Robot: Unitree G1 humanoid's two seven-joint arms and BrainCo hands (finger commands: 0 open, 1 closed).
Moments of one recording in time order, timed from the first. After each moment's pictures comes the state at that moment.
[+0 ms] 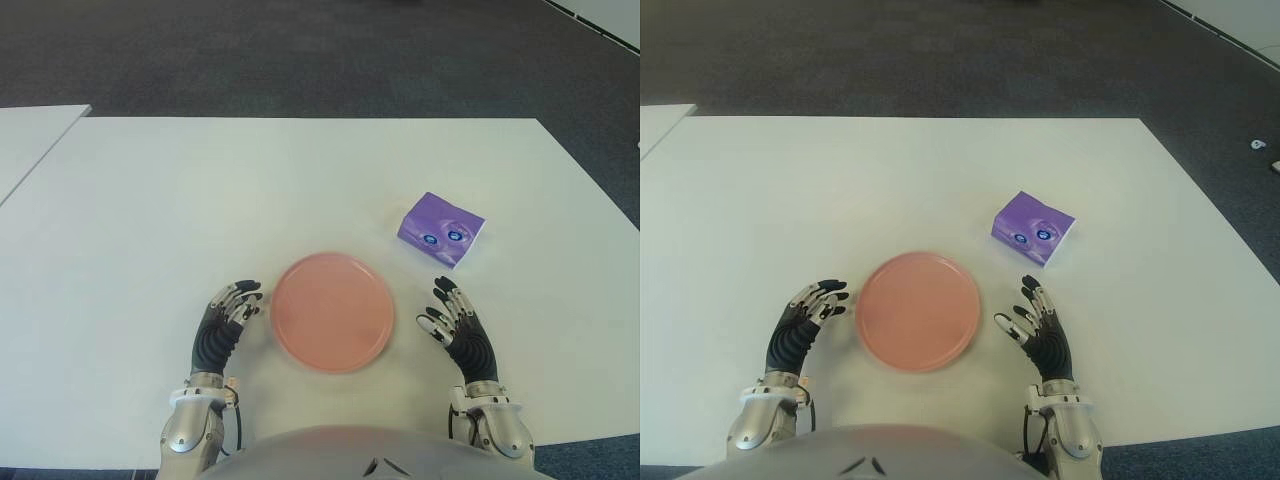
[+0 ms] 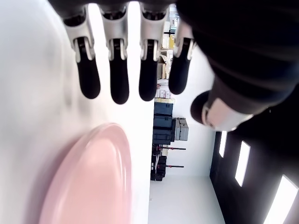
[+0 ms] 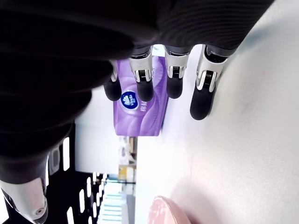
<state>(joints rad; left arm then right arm) 0.64 0.00 -0.06 -0.30 -0.05 -0.11 -0.03 0.60 -0.08 -0.02 -0.26 0.03 -0.17 0.08</state>
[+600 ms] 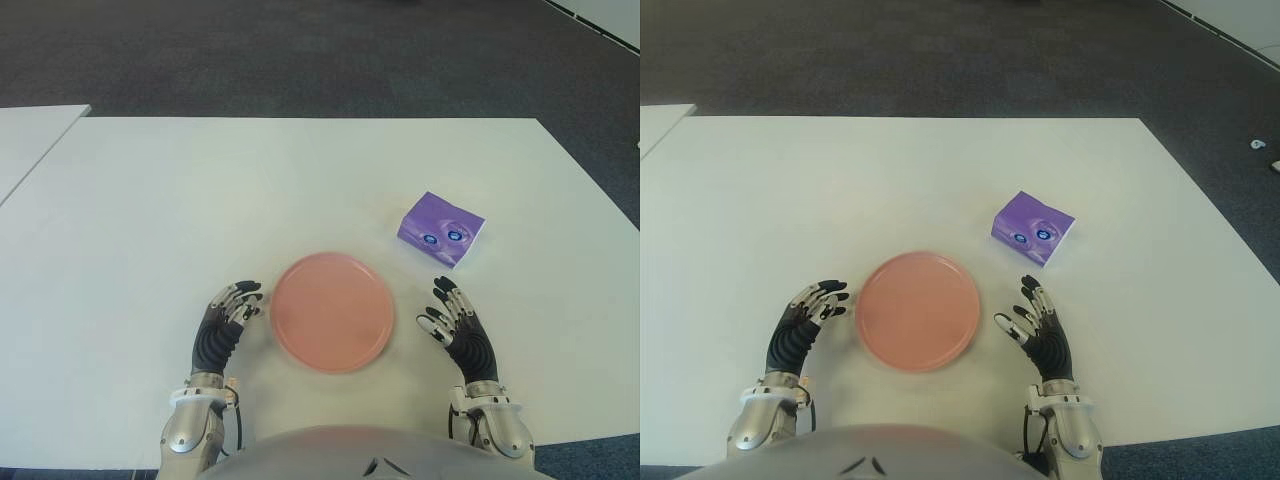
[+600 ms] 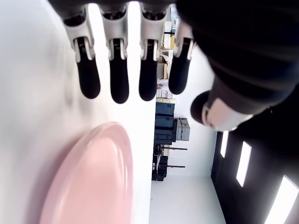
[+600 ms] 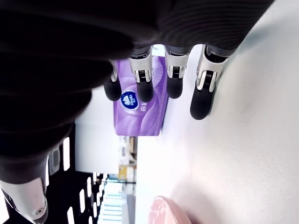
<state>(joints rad) 0.65 0.00 -0.06 -0.31 -0.05 -0.10 -0.03 0.60 -0.08 -0.02 -0.26 0.03 -0.18 0.09</state>
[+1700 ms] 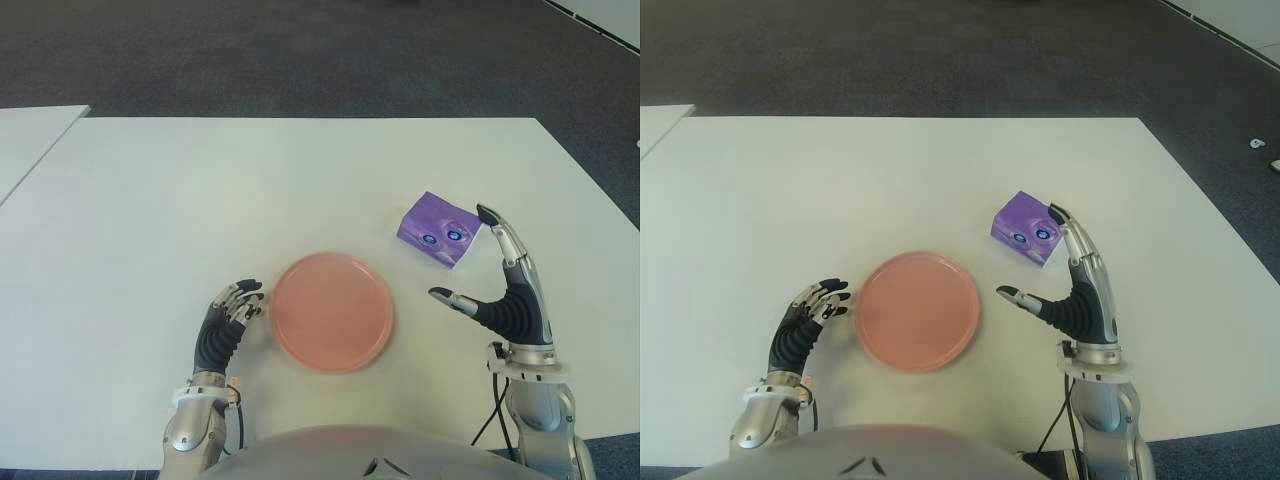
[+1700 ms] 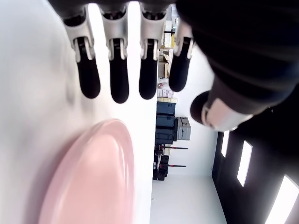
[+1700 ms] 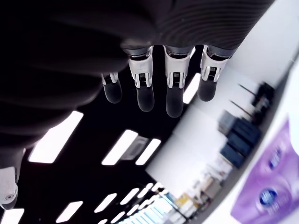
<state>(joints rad) 0.64 -0.01 -0.07 -0.31 -0.03 -0.10 -0.03 0.45 -0.20 -0.16 -0.49 -0.63 -0.44 -0.18</state>
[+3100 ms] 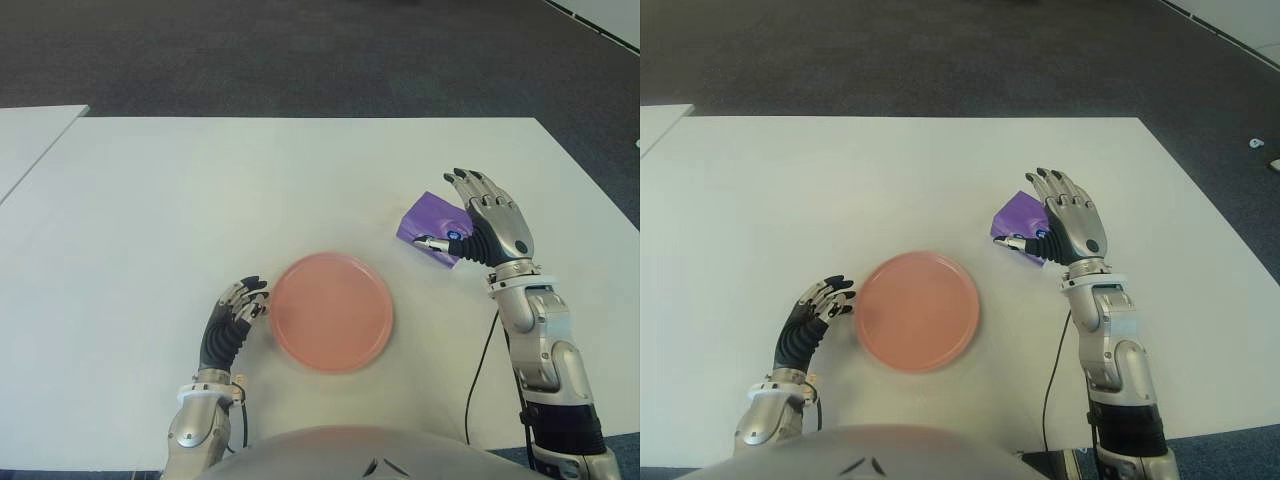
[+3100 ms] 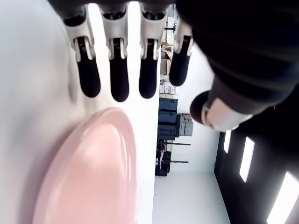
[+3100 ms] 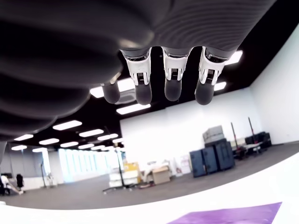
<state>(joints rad) 0.62 -0.01 -0.09 -0.31 -0.01 -0.07 -0.03 0.00 -0.40 -0.05 -0.24 -0.94 -0.04 0.02</state>
